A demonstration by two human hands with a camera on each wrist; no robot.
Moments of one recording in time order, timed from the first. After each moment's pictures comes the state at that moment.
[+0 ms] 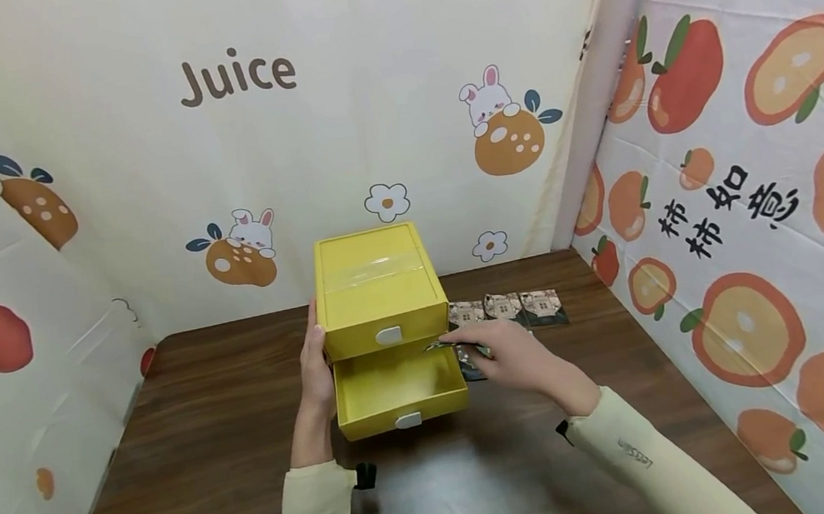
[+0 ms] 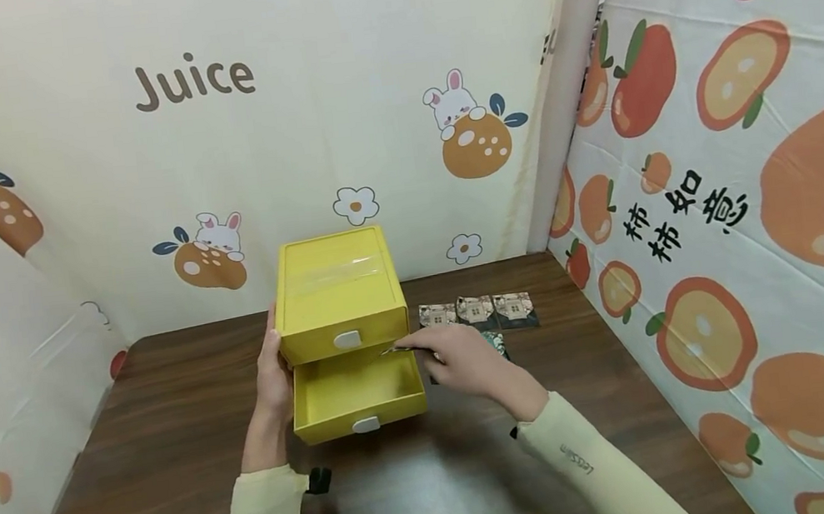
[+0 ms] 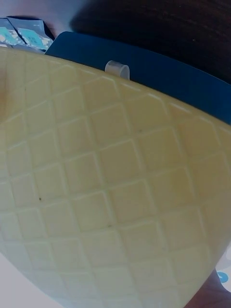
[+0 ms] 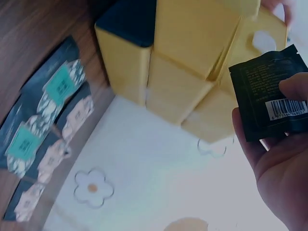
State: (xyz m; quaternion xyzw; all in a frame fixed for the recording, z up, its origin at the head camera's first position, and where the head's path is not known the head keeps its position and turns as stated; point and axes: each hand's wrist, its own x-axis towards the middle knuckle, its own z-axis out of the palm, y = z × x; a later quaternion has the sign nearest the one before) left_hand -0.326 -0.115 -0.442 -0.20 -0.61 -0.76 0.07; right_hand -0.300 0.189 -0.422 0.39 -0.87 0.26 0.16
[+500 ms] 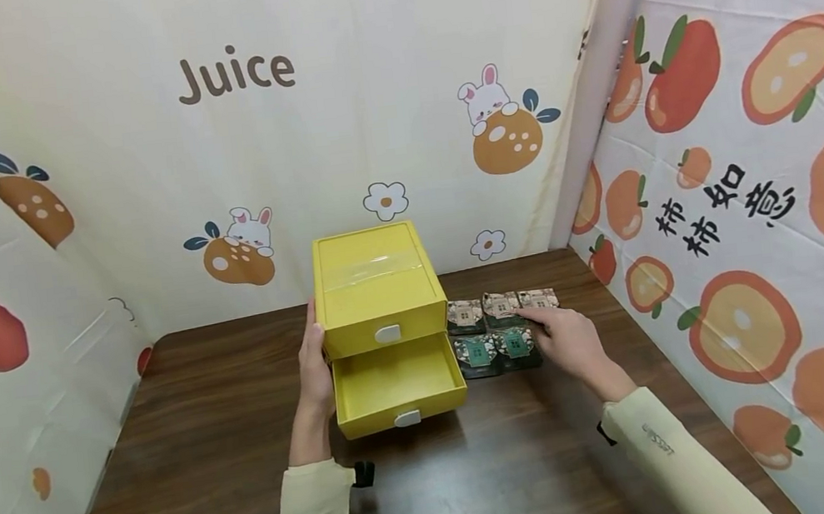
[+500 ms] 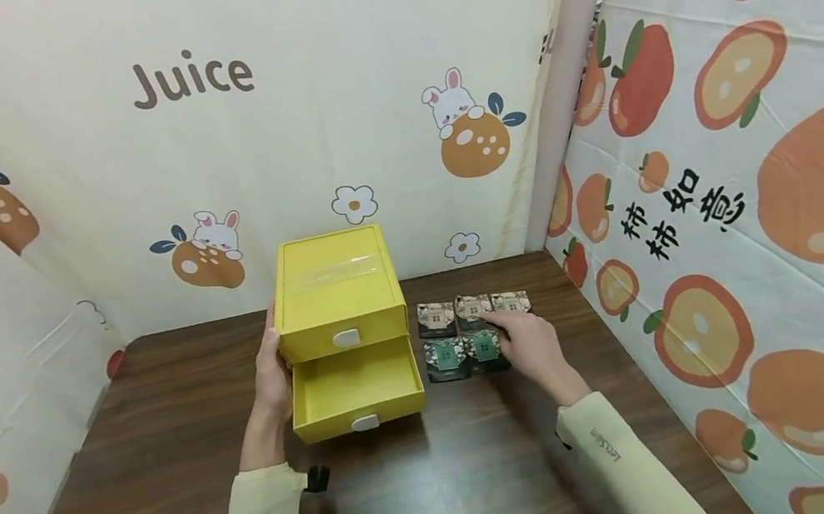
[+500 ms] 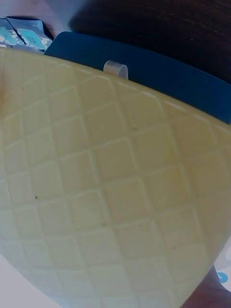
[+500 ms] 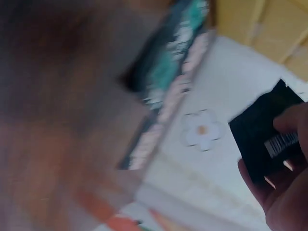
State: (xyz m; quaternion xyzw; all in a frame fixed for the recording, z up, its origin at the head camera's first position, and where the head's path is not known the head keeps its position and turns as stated) left_hand -0.328 -0.116 -0.445 -0.21 -0.61 -0.76 0.07; right_hand -0.314 0.281 -0.481 0.14 -0.95 0.17 0.21
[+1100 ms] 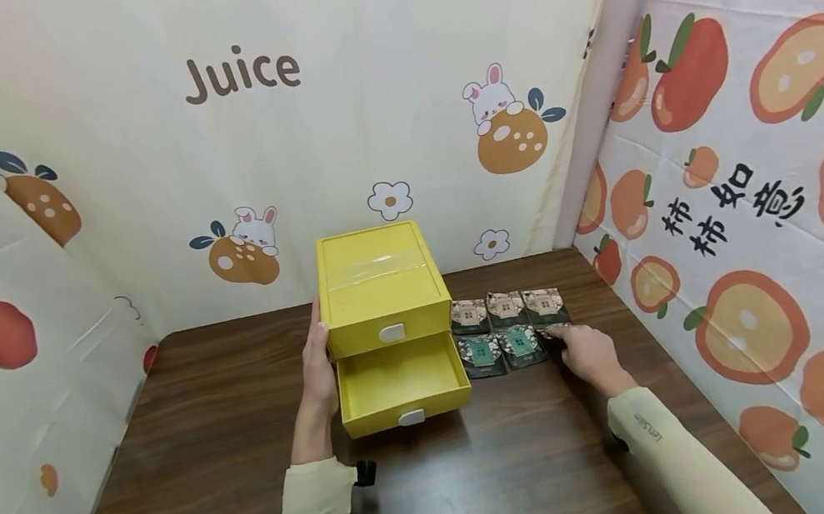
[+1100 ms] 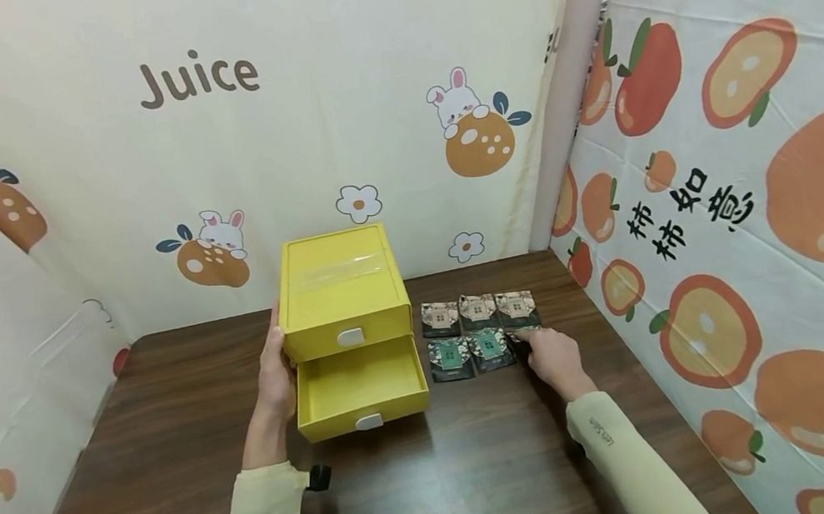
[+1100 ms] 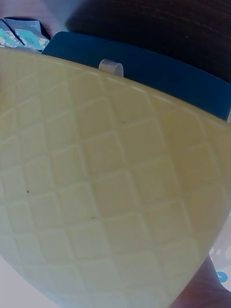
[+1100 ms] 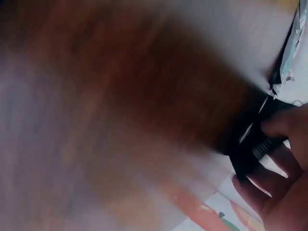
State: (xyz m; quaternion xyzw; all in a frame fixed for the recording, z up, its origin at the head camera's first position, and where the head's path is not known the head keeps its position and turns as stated) left_hand -0.326 -0.119 -0.442 -0.20 -0.63 -0.75 0.07; right_hand -0.329 0.329 -0.548 0.04 -0.99 0.09 0.07
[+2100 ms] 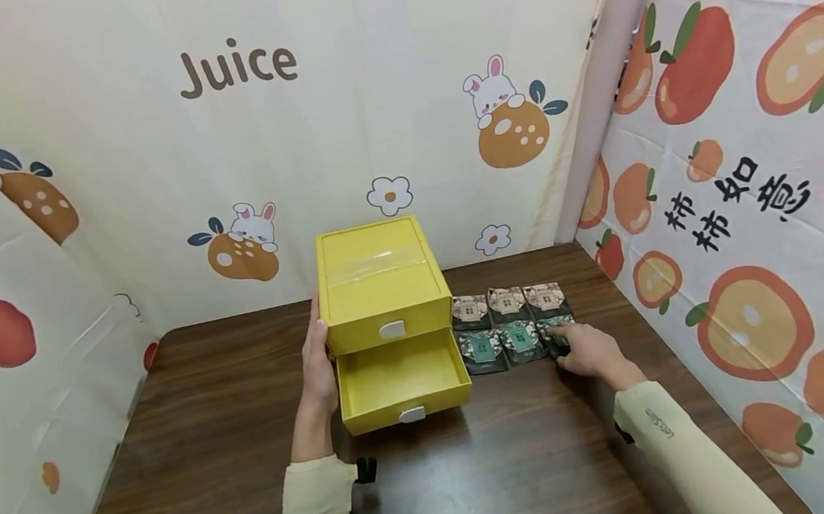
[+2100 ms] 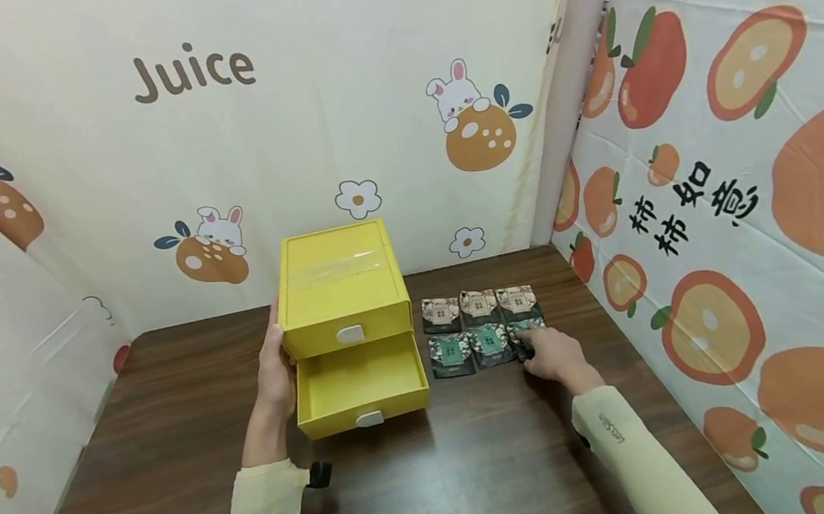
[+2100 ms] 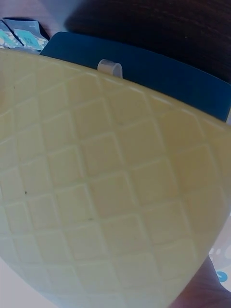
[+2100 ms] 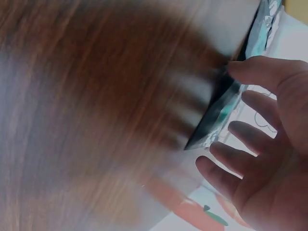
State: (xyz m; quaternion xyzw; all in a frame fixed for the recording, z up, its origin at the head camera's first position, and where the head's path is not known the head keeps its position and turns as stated) left_hand -0.327 -0.119 -0.443 -0.21 -0.62 -0.75 0.07; right_hand -0.330 0.330 -0.537 0.04 -0.99 0.14 -0.07
